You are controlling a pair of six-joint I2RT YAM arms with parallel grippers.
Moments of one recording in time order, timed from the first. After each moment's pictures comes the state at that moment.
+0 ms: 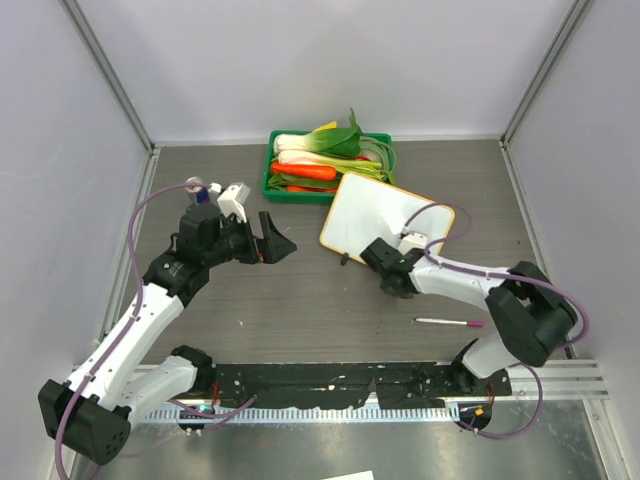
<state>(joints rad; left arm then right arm) -0.41 0.94 0.86 -0.38 0.36 -0.50 0.70 1.46 0.73 -0.57 0.50 1.04</state>
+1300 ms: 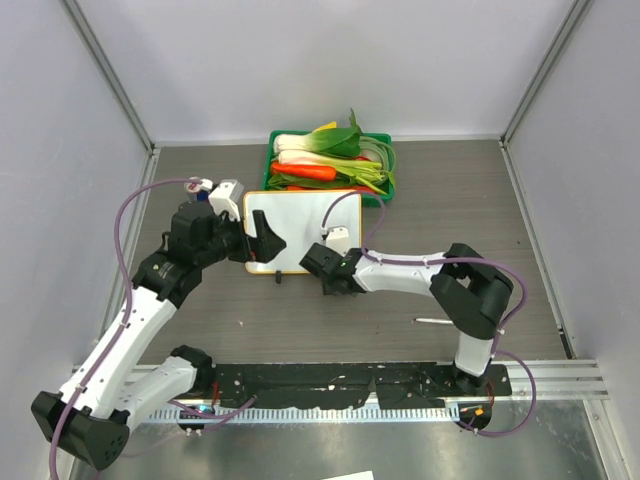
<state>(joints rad) -0.41 0.90 0.93 -0.51 0.24 -0.39 1.01 1.84 1.14 -0.49 0.49 0.78</state>
